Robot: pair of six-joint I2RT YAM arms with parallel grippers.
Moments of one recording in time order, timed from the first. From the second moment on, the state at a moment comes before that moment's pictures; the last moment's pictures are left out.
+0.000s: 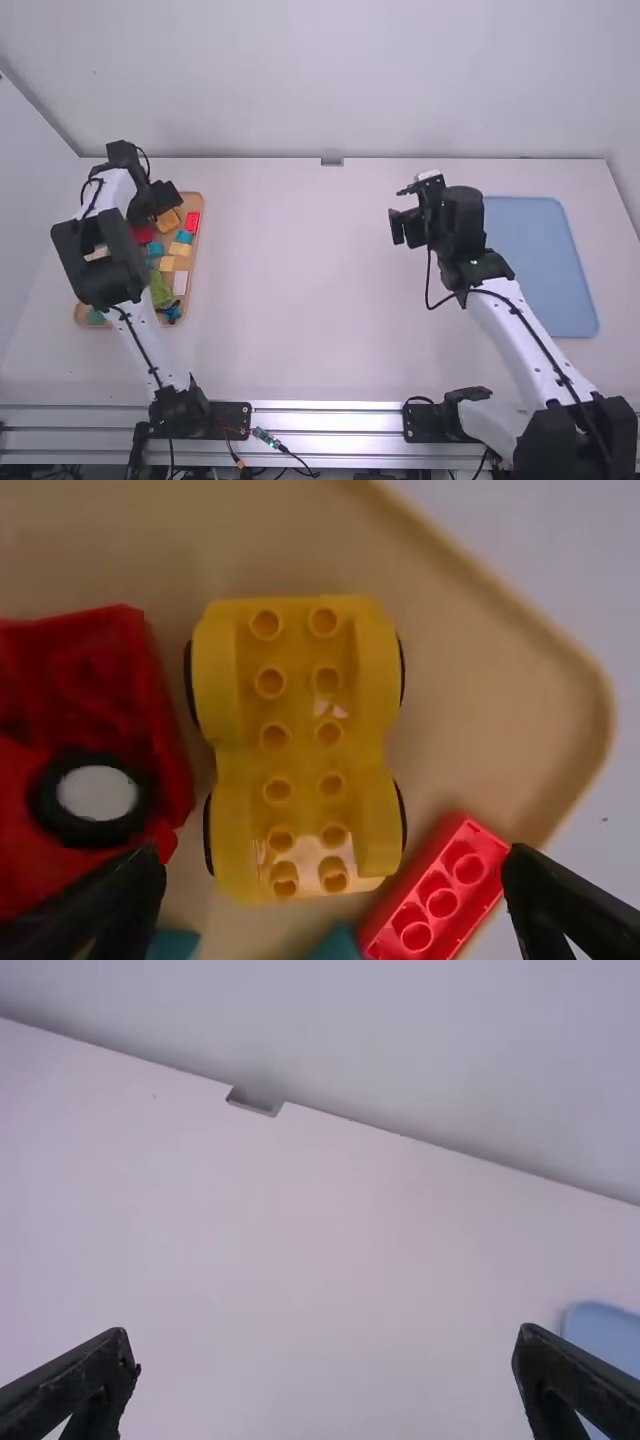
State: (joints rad) left arm 0.41 2.25 1.82 -0.82 0.05 -0.27; right arm 0.21 1.23 0.85 -0.16 -0.08 -0.16
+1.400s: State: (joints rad) left arm 0.41 2.34 1.84 -0.80 0.04 -0.29; right arm 0.22 1.18 0.85 -0.19 -0.04 -0.17
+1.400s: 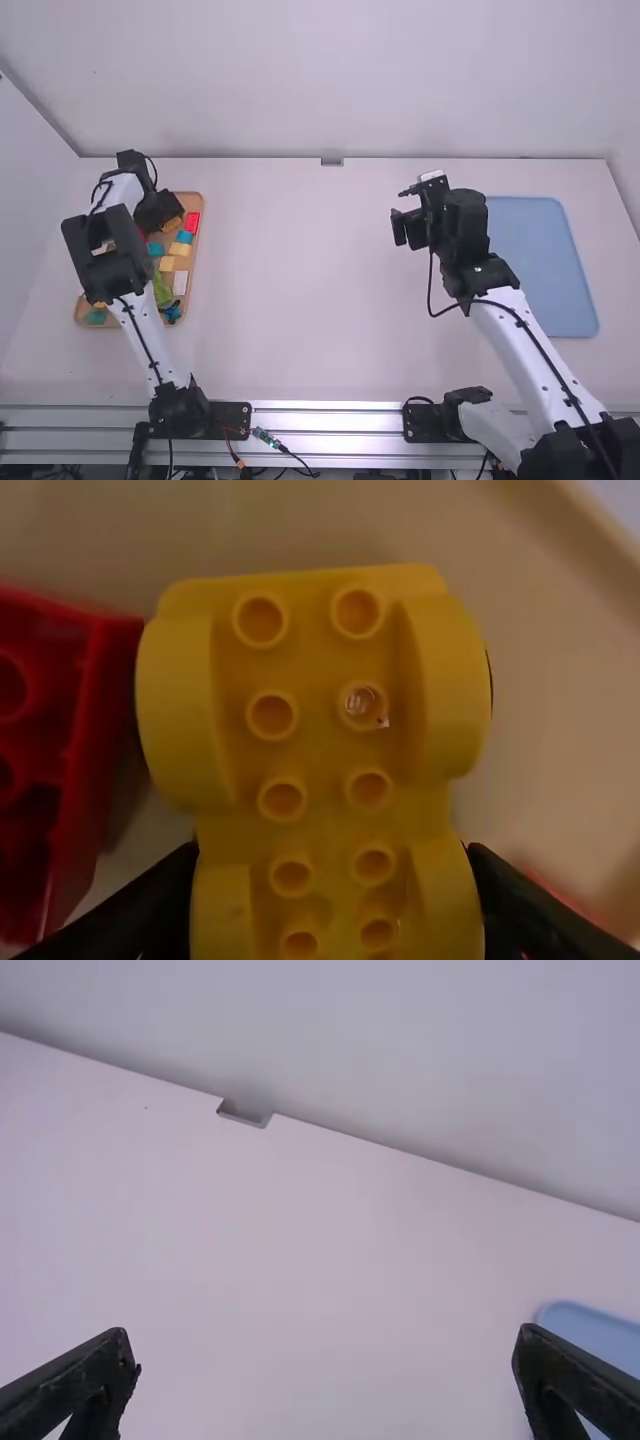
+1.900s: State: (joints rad) left arm 0.40 2.36 2.09 -1.06 -0.07 -0.32; right arm 0.22 1.18 0.85 -0.19 -0.04 -0.17
